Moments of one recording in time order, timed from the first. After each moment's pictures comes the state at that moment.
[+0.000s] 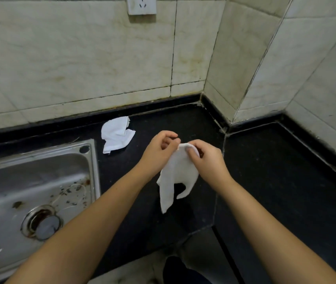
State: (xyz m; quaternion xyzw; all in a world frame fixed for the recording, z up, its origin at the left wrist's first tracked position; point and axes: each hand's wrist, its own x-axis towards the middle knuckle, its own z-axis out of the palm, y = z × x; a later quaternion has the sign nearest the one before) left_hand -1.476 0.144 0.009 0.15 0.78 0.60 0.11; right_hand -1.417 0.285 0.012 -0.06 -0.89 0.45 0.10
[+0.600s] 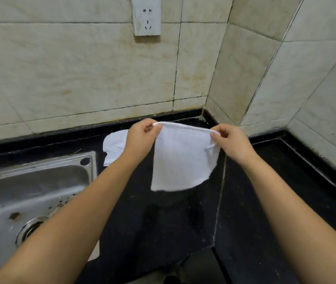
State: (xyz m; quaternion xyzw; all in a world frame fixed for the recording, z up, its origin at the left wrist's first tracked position) left_hand -1.542 0.132 0.036 0.12 0.81 0.57 -0.05; right_hand -1.478 0.362 0.054 -0.10 -0.90 0.41 0.10
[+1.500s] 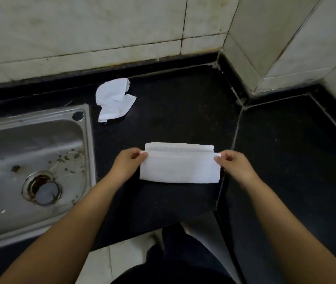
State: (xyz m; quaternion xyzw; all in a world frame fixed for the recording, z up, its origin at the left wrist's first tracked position) left_hand -1.491 0.080 -0.123 -0.05 0.85 0.48 0.21; right_hand -1.422 0.372 -0.103 -0.27 -0.80 0.53 -0.11
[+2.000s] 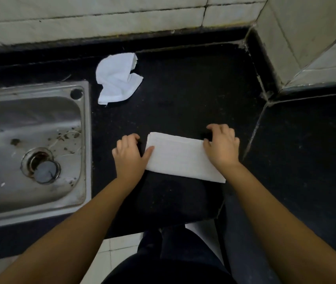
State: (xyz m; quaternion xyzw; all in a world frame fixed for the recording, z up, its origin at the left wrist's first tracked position) left_hand -1.485 0.106 -0.156 -0.08 0.96 0.26 0.01; right_hand -1.499 0.332 -0.128 -0.12 -0.97 0.17 -0.08
